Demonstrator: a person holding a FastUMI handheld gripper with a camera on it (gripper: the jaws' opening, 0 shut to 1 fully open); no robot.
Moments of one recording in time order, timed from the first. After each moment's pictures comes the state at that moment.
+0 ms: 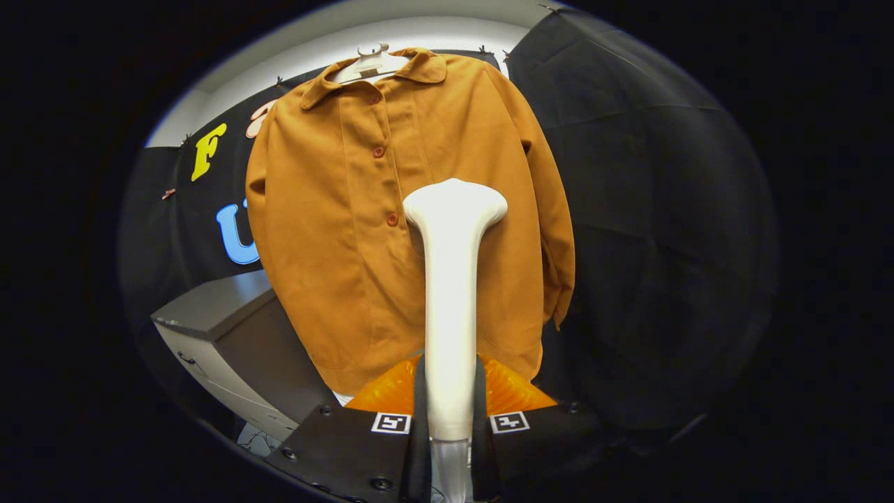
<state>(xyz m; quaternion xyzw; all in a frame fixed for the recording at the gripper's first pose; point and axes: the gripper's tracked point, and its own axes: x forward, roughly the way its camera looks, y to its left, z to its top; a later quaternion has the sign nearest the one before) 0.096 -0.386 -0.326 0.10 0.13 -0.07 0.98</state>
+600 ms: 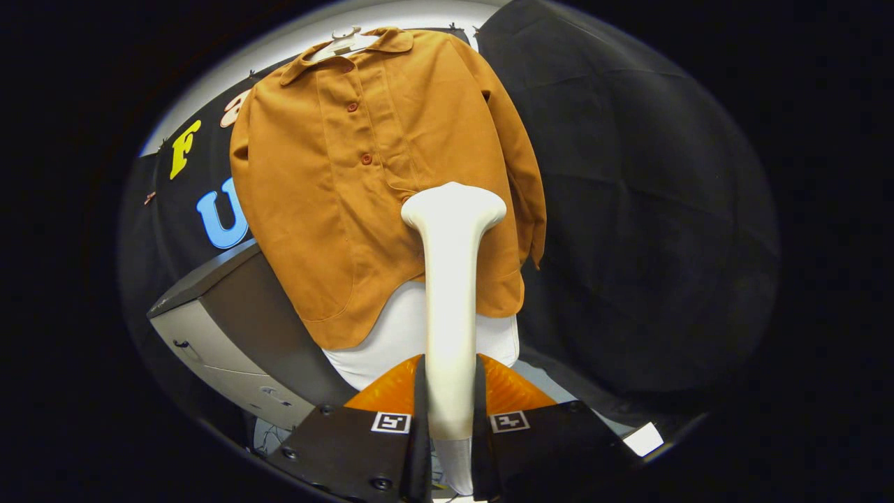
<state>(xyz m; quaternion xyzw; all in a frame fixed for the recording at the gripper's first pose) 0.039 -0.372 -0.375 0.14 0.19 -0.11 0.97</state>
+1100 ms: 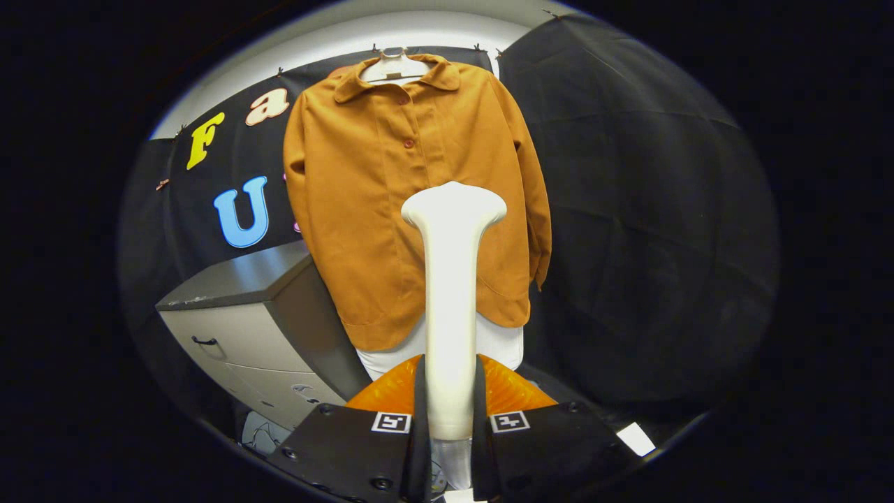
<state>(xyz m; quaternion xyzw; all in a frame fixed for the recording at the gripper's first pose) -0.007 -0.314 -0.298 0.09 0.15 -0.11 0.98</state>
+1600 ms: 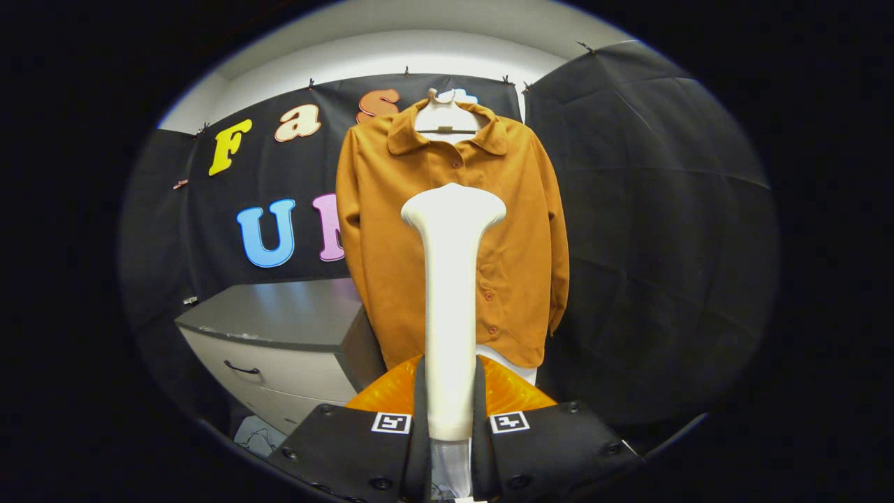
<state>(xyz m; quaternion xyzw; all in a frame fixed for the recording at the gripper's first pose) -0.009 -0.255 -0.196 0.06 0.09 -0.10 0.99</state>
